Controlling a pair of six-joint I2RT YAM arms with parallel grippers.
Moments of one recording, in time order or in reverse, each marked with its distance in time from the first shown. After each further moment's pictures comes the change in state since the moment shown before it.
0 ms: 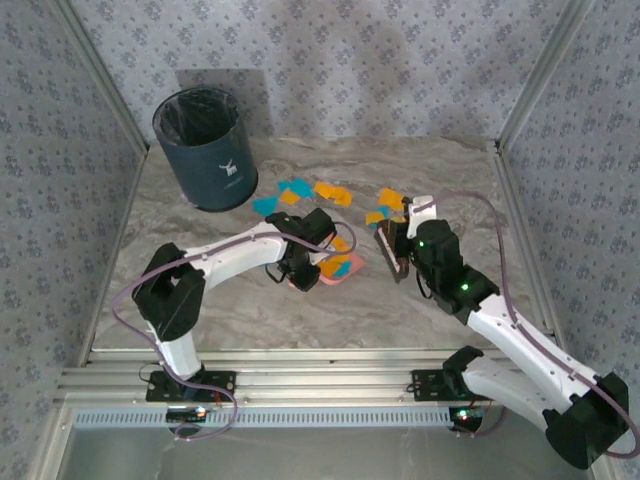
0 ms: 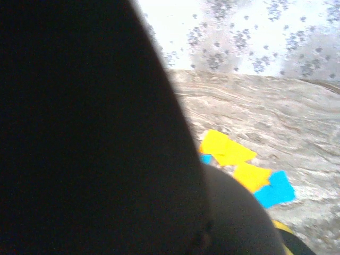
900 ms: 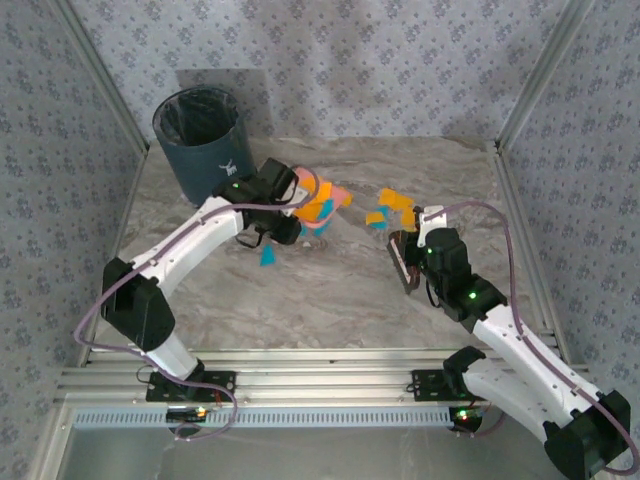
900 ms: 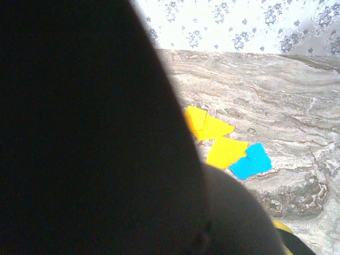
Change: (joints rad) left arm 0.226 -0.138 0.175 -0.018 0.050 -0.013; right arm -0.049 -0.072 -0.061 -0.064 -0.016 0.006
